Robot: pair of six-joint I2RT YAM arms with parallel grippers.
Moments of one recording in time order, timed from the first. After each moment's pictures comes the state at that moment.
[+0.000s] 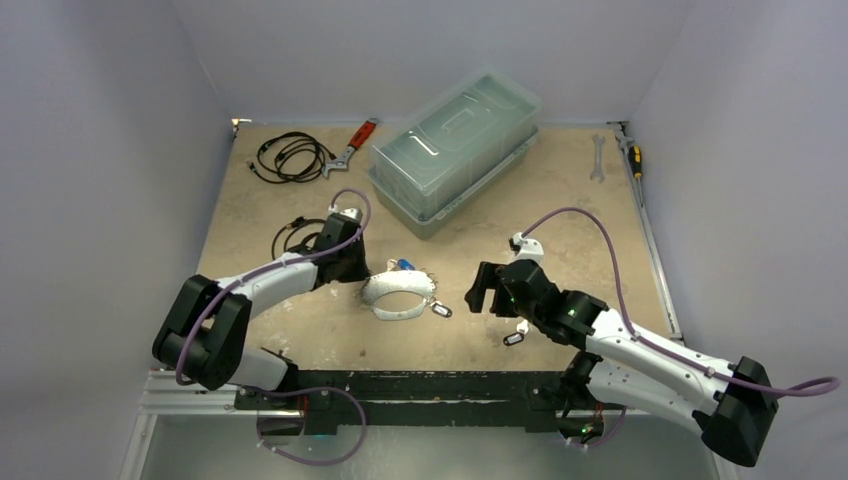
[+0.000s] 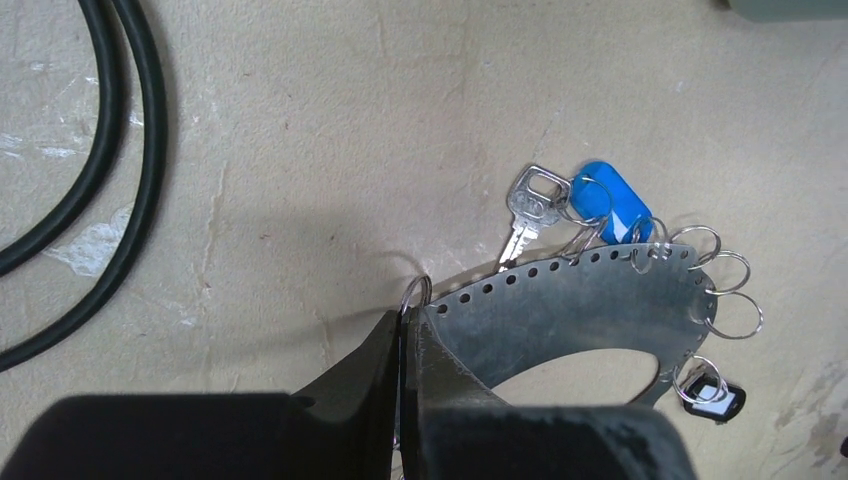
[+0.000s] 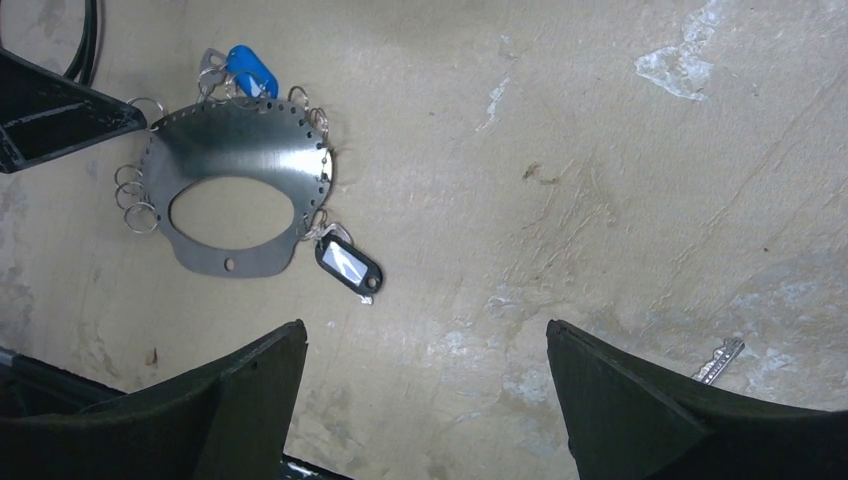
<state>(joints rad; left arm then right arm) -0.45 1.43 0.67 -0.21 -0.02 -0.55 0.87 0.87 0.55 -0.44 0.29 0.82</state>
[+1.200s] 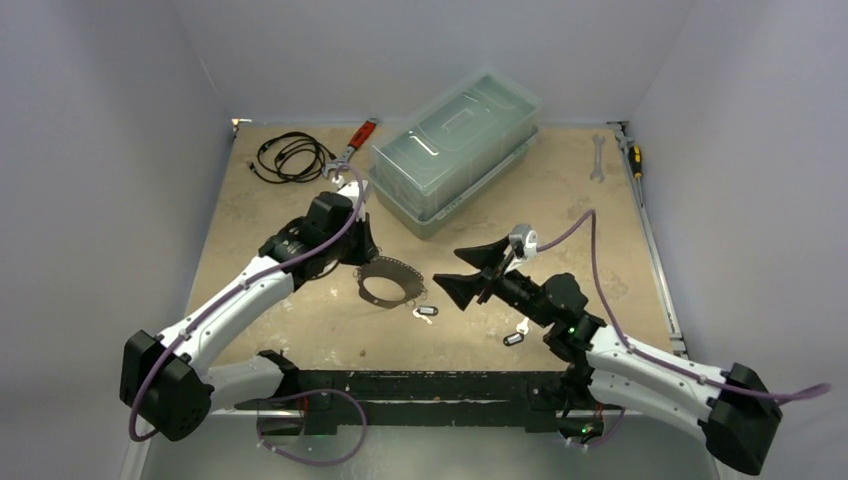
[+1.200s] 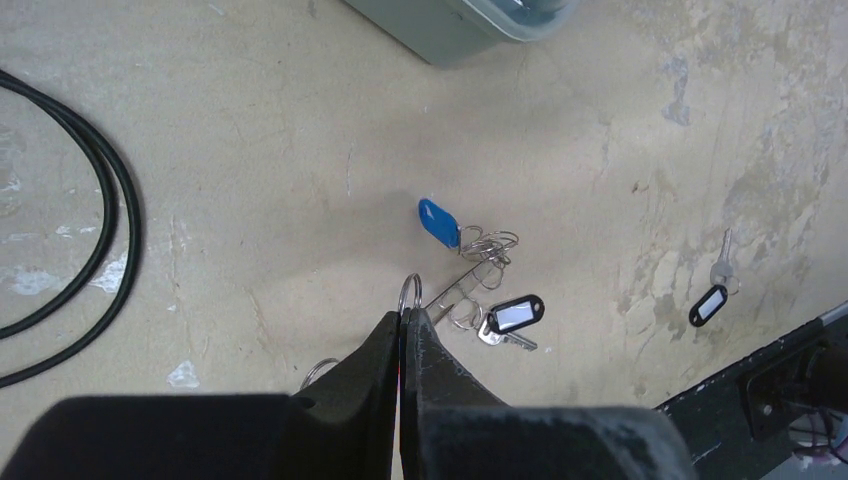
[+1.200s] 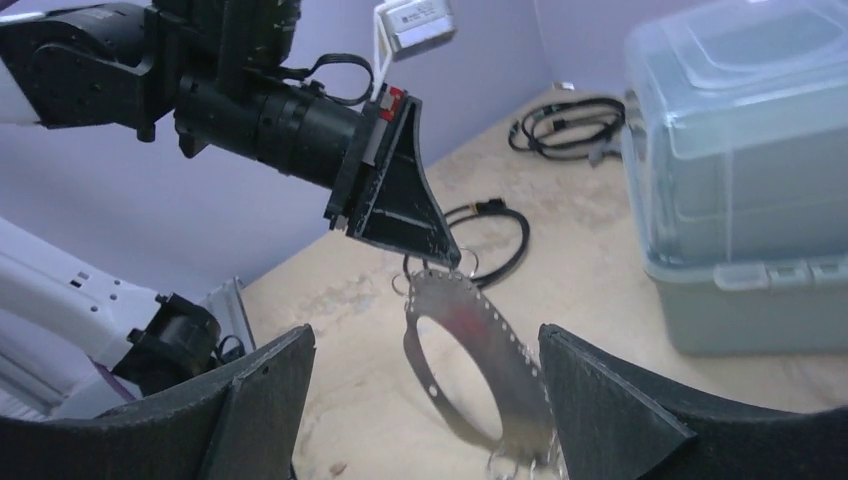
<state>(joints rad) -0.55 1.15 0.89 -0.47 0.03 -0.45 0.87 0.75 0.33 0.55 -0.06 0.42</state>
